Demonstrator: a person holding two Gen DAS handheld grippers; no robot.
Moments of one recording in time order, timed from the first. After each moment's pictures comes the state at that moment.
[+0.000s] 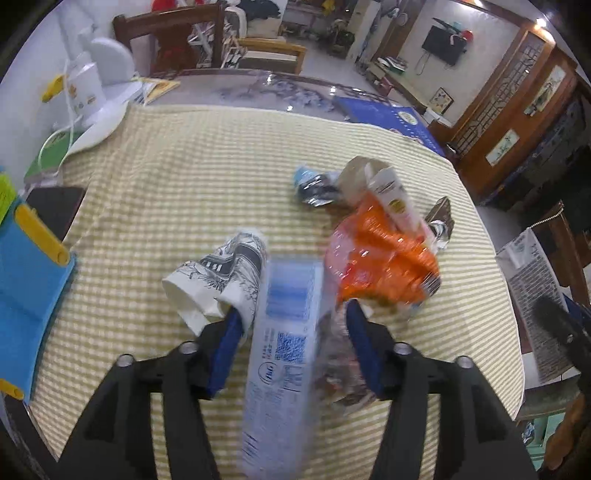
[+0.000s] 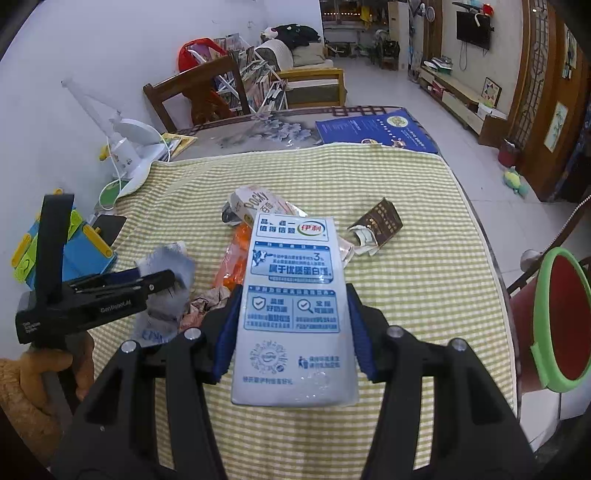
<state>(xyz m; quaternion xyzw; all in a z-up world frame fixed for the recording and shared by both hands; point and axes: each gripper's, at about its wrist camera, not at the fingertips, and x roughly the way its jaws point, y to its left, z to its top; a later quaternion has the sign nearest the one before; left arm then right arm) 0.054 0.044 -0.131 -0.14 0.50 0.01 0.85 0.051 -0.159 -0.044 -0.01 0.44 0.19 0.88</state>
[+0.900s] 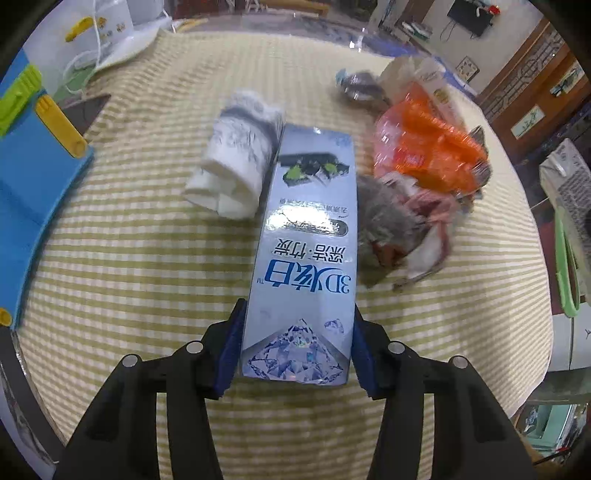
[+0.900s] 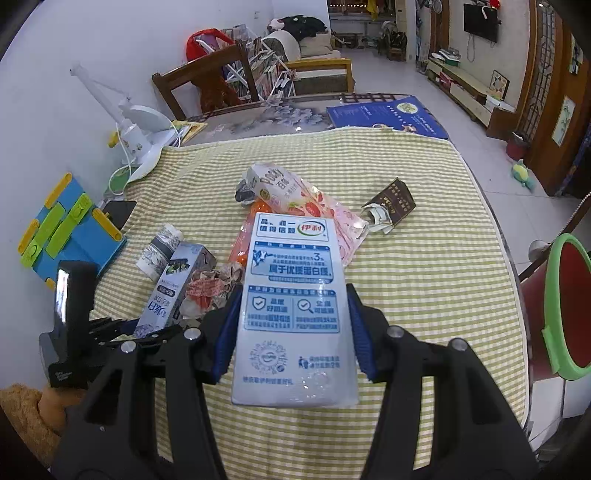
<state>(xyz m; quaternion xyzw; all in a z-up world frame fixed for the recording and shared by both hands) -0.004 0.041 -0.181 -0.13 0.57 0.04 0.81 0.032 -0.156 -0.049 -0.01 0.45 0.20 0.87</state>
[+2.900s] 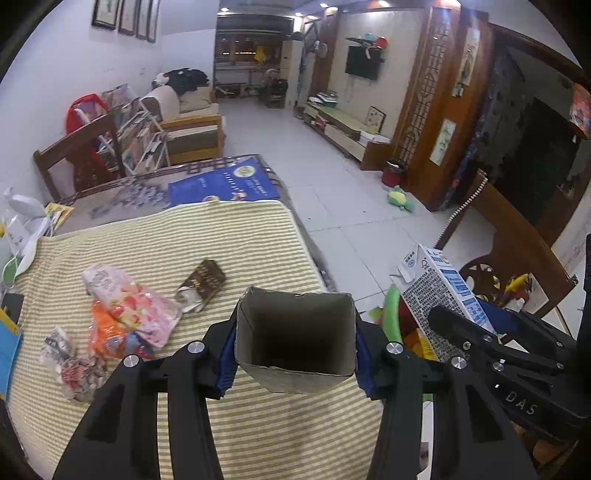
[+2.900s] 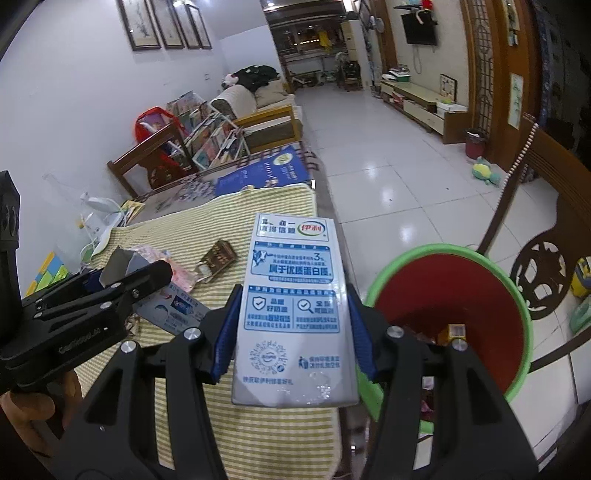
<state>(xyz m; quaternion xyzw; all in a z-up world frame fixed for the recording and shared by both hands) 0.067 -0.308 -0.015 -0.04 0.40 -0.05 0.92 0.069 -0.453 -0.016 0.08 0.39 0.15 0.91</state>
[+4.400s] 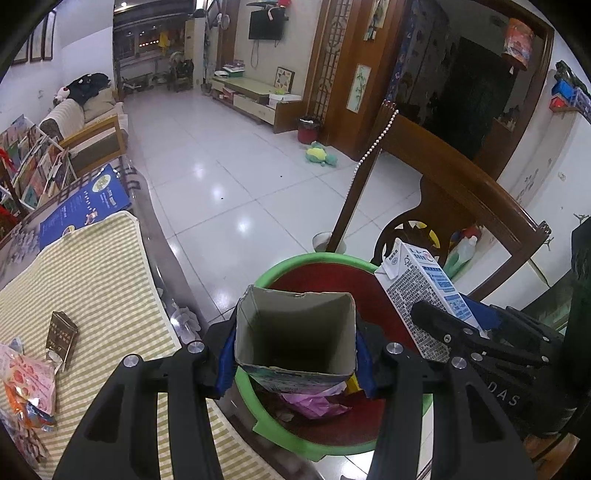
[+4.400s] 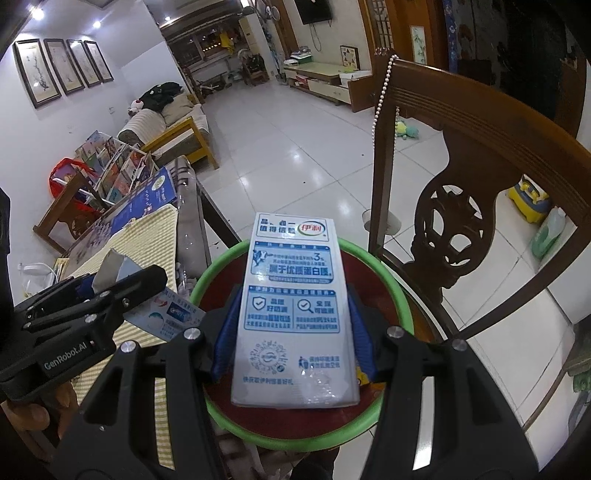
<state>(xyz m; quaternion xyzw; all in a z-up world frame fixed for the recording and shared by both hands) 0.139 -0.481 -0.051 0.03 0.44 -0.20 0.87 0.092 -0.614 -0.060 0.16 0.42 0.01 0.89</state>
